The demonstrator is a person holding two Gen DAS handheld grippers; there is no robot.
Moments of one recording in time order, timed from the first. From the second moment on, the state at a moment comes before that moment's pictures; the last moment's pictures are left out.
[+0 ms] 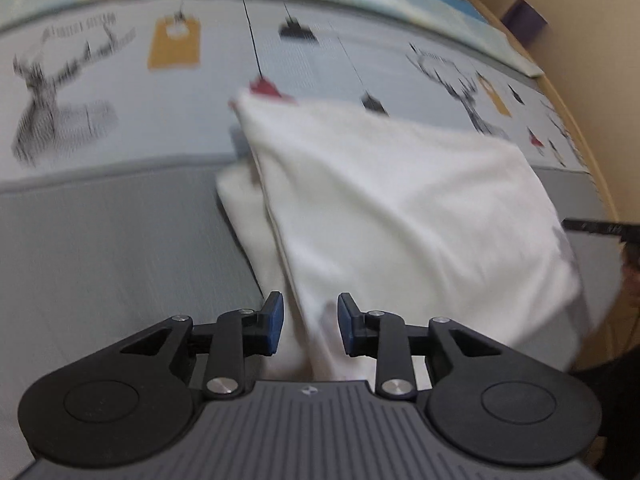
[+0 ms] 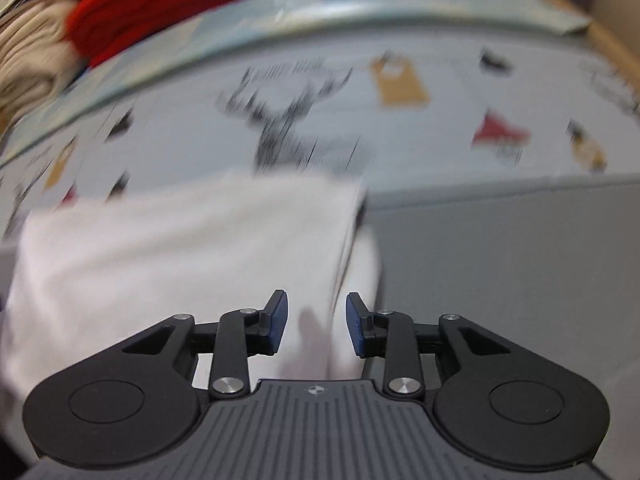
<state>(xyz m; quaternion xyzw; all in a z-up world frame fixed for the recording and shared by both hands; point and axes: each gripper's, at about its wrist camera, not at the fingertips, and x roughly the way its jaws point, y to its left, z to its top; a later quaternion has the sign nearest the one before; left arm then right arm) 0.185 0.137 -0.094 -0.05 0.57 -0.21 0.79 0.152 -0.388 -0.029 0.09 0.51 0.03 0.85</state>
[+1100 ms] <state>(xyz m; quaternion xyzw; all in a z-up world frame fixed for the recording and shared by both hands) 0.124 0.105 -0.096 0.07 0.56 -0.24 0.79 0.059 -0.383 -0.014 0.04 0.49 0.02 0.87</state>
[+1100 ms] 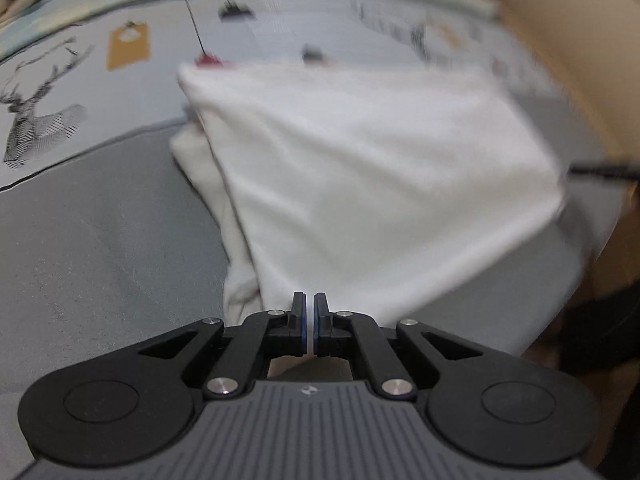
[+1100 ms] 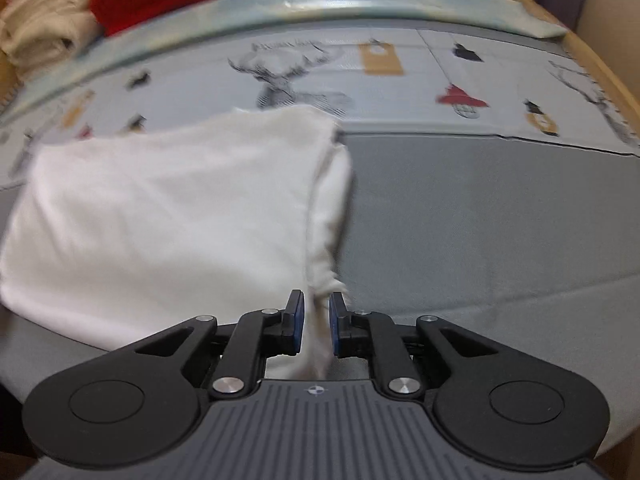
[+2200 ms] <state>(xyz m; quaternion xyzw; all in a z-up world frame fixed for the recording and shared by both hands) 0.147 0.080 -0.060 0.10 0.45 -0.14 0.88 0.101 -0.355 -0.037 -0.04 0.50 -0.02 0.87</state>
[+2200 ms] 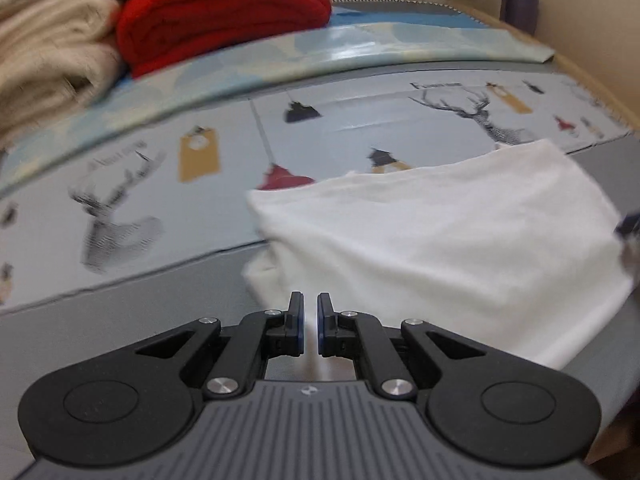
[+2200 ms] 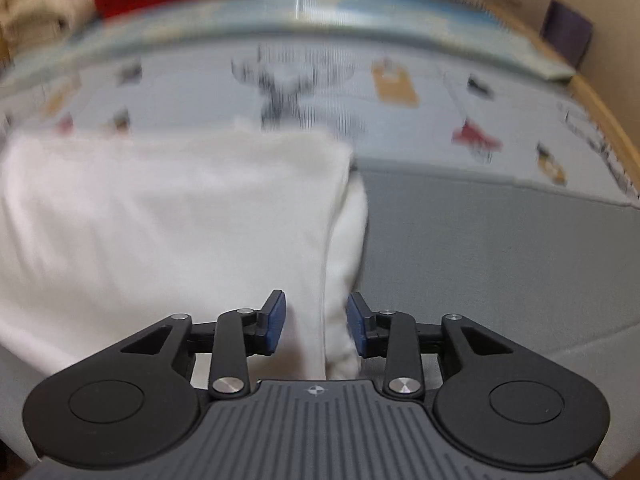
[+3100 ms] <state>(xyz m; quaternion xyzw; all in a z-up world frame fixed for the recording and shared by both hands) 0.165 0.186 -0.016 -0.05 0.50 0.00 0.87 0.012 -0.009 -0.047 -0.22 0.31 0.30 0.87</state>
